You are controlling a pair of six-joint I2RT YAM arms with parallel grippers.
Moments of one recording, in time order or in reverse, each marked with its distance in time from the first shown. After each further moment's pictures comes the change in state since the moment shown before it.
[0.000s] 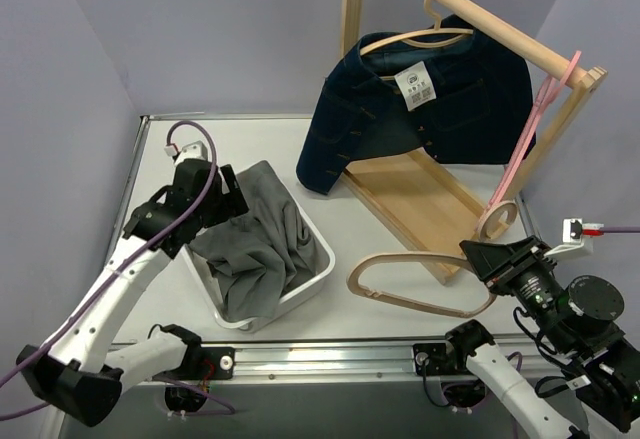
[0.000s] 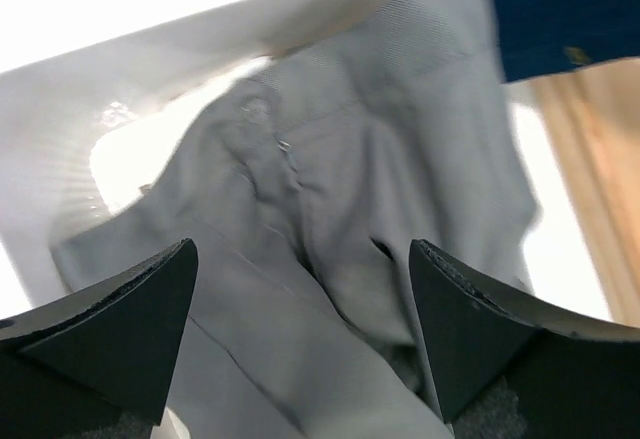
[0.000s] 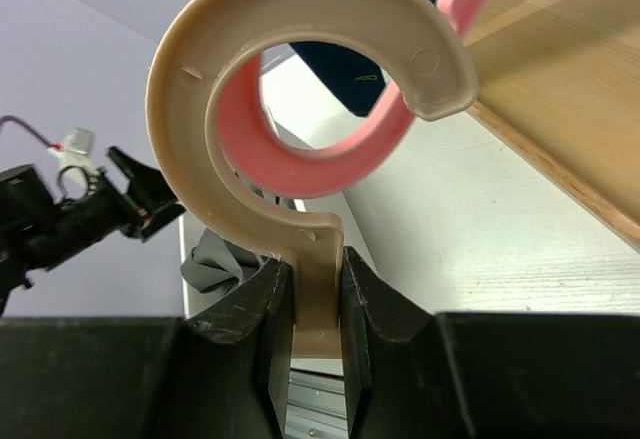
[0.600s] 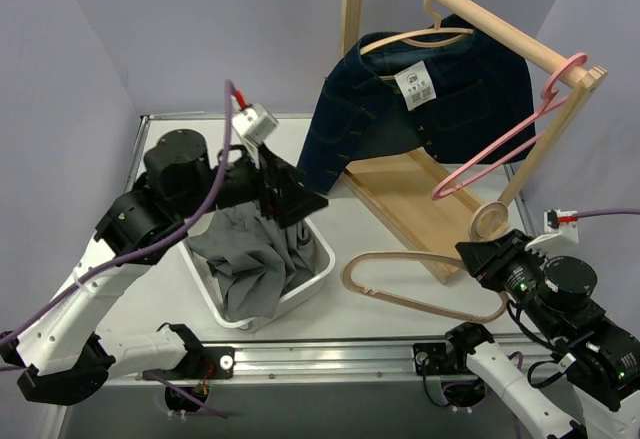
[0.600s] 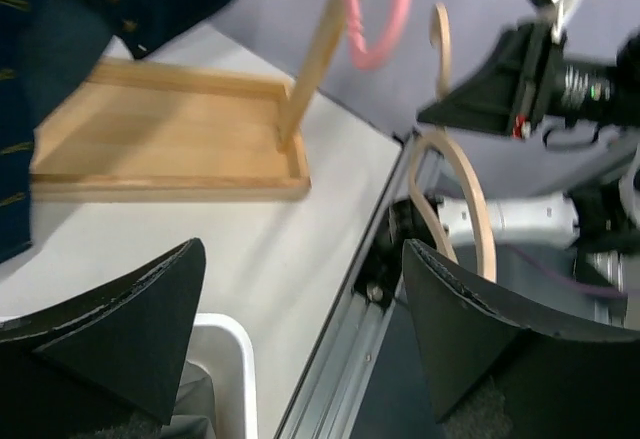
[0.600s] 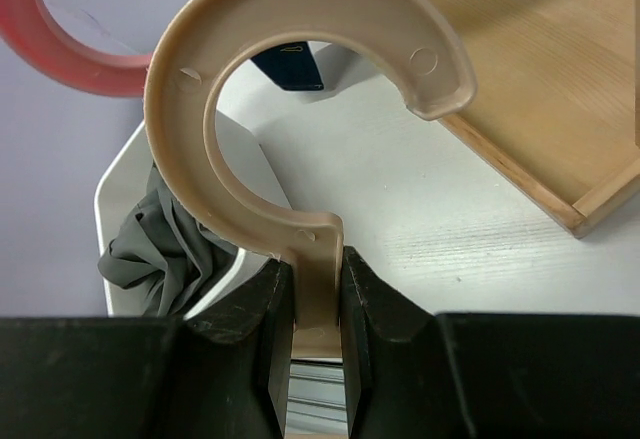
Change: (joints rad) left arm -0.327 0.044 0.452 0.239 0.659 0.296; right arm 0.000 0.066 -0.013 -0.086 0.048 -0.071
